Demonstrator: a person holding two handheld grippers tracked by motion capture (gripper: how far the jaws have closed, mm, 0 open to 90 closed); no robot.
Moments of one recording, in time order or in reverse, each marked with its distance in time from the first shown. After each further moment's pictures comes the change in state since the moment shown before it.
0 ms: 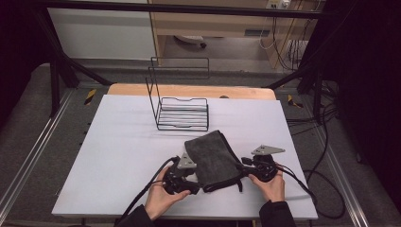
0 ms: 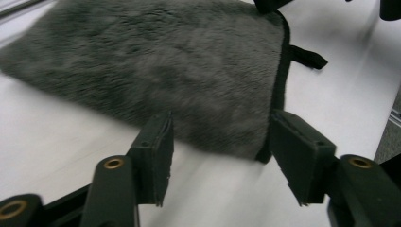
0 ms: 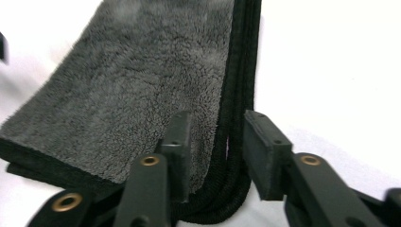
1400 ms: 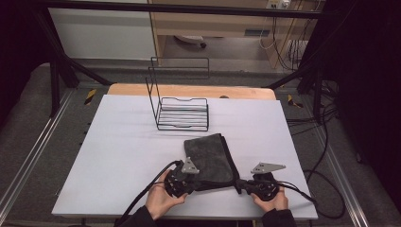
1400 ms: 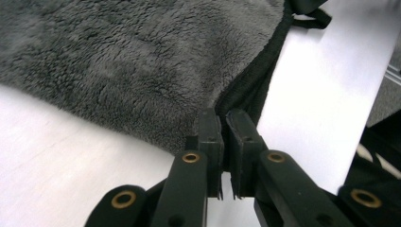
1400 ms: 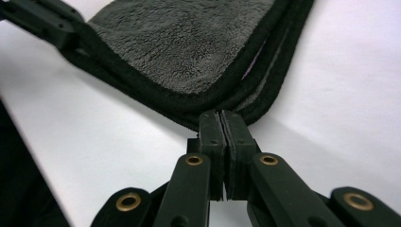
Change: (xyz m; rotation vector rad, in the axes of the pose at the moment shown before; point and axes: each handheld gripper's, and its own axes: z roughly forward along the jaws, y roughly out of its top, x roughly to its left) left arm 0.001 -0.009 -0.008 0.126 -0.015 0.099; right arm 0.034 -0.032 -0.019 0.092 0.133 0.001
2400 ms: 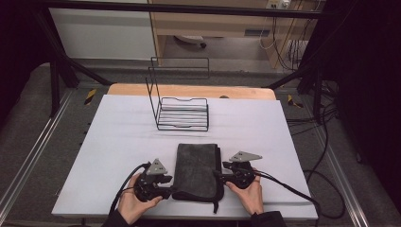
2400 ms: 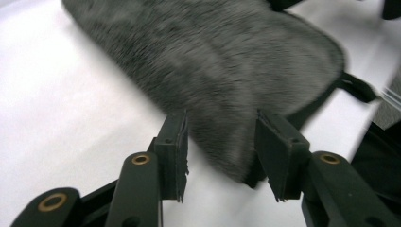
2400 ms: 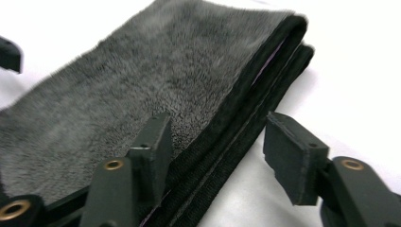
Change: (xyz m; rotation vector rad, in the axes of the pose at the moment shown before) left arm 0.031 -0.051 -0.037 -0.088 0.044 -0.179; right arm 0.016 0.039 0.057 -0.109 -0.061 -0.008
